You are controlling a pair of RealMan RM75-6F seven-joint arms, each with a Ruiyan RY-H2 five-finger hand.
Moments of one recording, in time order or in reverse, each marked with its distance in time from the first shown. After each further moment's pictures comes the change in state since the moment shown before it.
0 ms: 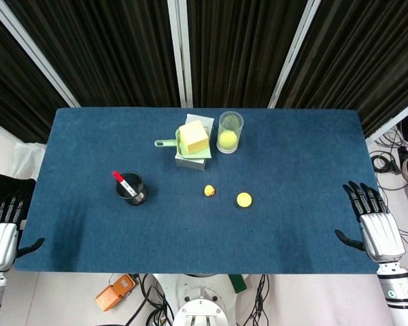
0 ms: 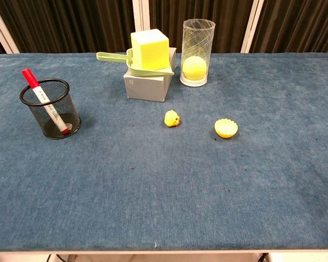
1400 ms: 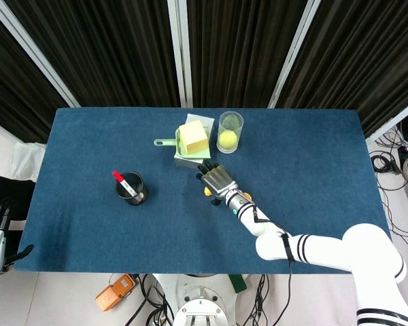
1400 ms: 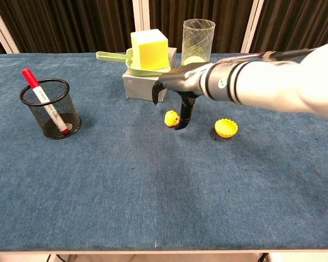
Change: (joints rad) left arm 0.041 -0.005 0.011 0.057 -0.042 0.001 -0.047; right arm 0.962 -0.606 0.239 0.390 0.871 -0.869 -0.634
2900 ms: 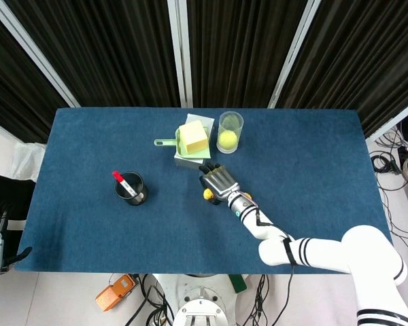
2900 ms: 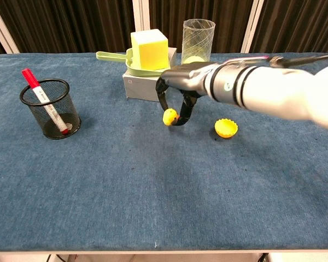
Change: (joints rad) left arm 0.010 -0.033 -0.005 0.075 -0.009 -0.015 -0.062; right arm -0.038 0.020 -0.040 -0.039 -0.128 0.098 0.167
